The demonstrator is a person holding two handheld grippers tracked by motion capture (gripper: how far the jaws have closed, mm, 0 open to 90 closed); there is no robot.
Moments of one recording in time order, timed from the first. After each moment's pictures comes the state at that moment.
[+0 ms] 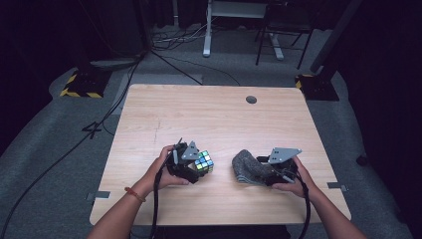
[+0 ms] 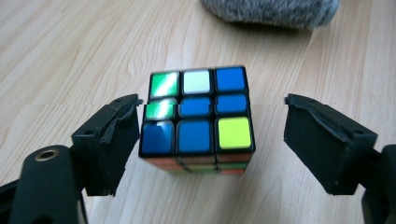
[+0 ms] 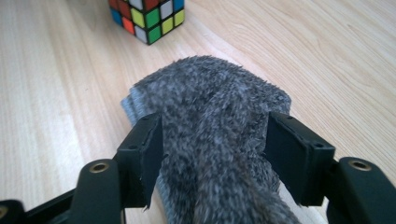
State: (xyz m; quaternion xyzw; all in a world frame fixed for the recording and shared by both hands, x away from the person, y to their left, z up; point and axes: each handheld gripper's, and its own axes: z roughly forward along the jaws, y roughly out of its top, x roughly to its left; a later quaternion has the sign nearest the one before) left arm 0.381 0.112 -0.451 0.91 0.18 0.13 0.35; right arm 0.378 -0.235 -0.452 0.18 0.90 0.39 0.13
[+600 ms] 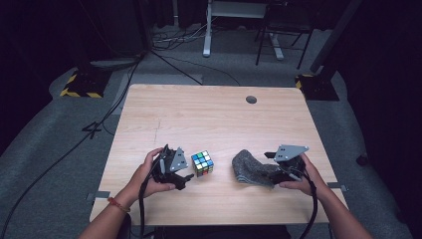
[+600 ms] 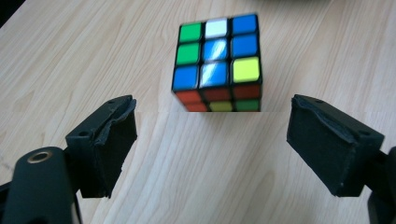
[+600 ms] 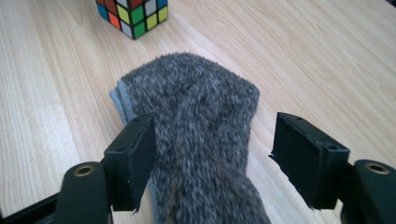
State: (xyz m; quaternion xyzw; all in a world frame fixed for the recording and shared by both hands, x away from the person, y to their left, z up) left arm 0.350 0.146 -0.443 0.91 0.19 0.21 0.31; right arm 0.375 -0.248 -0.432 0.19 0.90 0.36 0.16
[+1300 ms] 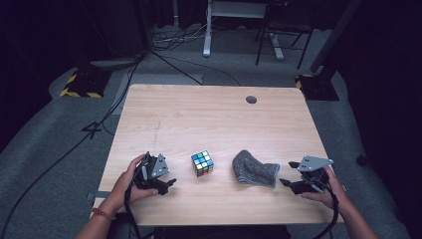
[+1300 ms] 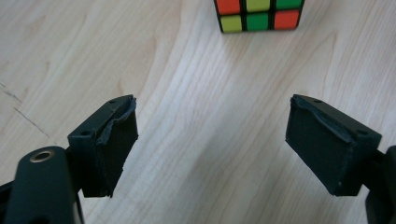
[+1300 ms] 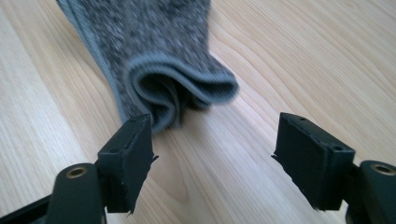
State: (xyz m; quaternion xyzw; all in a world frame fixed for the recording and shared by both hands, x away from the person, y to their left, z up) left arm 0.343 0.194 -0.477 0.91 0.23 0.21 0.28; right arm 0.354 -0.322 -0.460 0.26 0.89 0.33 0.18
